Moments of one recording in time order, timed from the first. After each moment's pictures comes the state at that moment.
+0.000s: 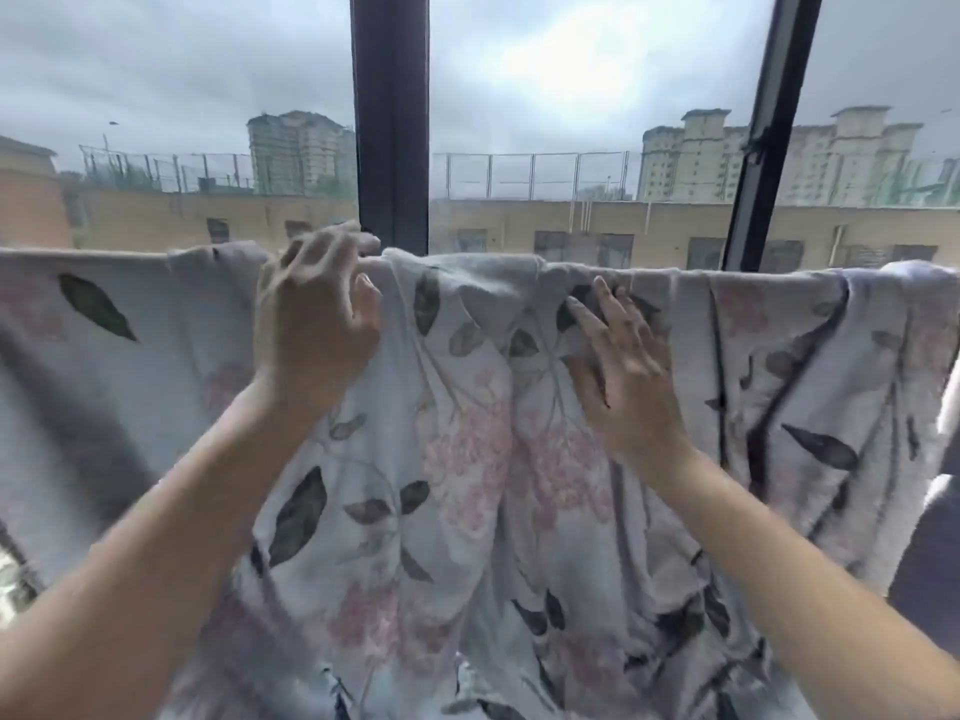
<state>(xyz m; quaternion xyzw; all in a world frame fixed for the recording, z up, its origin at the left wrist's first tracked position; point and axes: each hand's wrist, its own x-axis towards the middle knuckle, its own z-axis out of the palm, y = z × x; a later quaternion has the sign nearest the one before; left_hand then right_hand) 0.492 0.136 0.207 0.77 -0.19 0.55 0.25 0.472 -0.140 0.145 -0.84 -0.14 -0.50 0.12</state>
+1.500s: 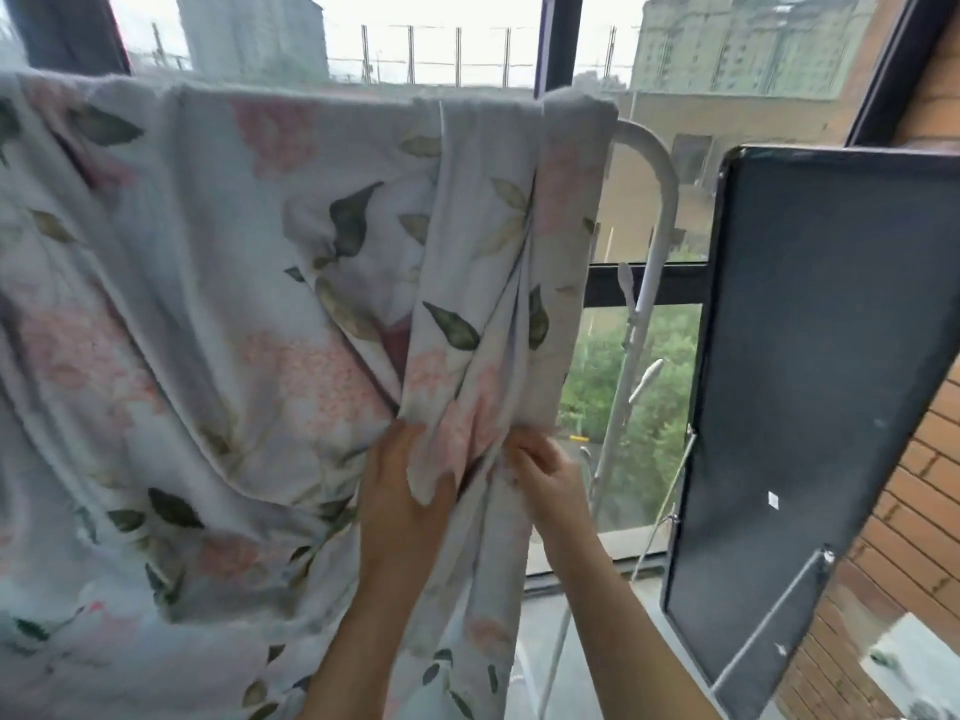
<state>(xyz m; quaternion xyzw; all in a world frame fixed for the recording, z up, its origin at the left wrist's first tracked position) 0.375 -0.317 -0.046 0.79 -0.10 0.23 0.55 0.377 -0.467 -0.041 -0.70 0.07 -0.22 0.68</state>
